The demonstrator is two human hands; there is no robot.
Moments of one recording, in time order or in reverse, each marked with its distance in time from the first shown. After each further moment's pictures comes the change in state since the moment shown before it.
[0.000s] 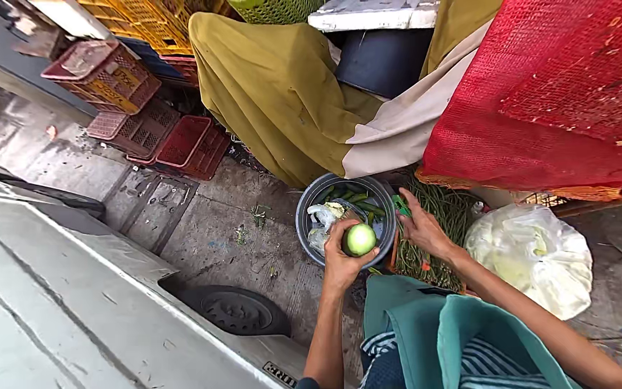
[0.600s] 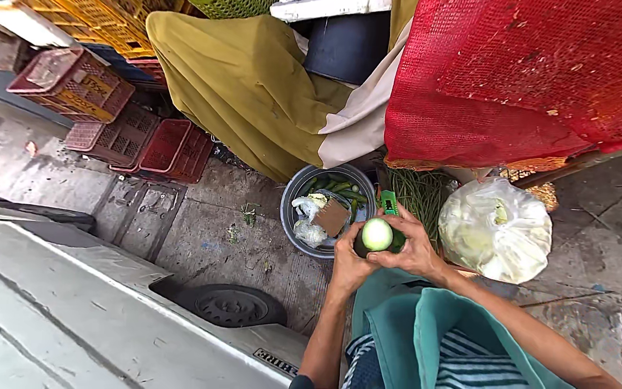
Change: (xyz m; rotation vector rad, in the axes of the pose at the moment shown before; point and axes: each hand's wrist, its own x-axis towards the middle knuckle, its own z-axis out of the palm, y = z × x) left_hand -0.040 0.037 0.078 0.031 -0.210 -0.116; right_hand -0.087 0.000 -0.006 0.489 0.322 -0.608
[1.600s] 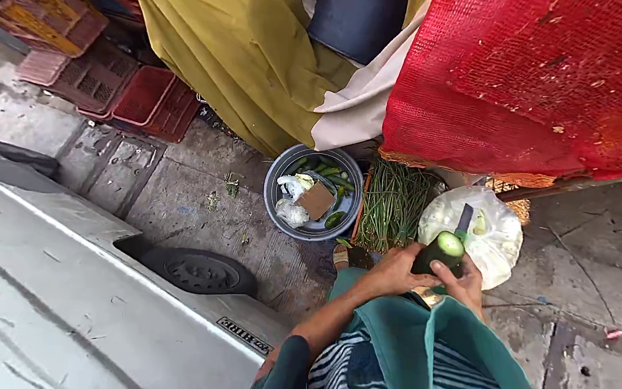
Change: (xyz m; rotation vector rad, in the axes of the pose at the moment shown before) left_hand 0.005 -0.015 0.102 0.093 -0.749 -0.278; right_hand -0.096 -0.007 -0.080 -0.038 0.491 0.669
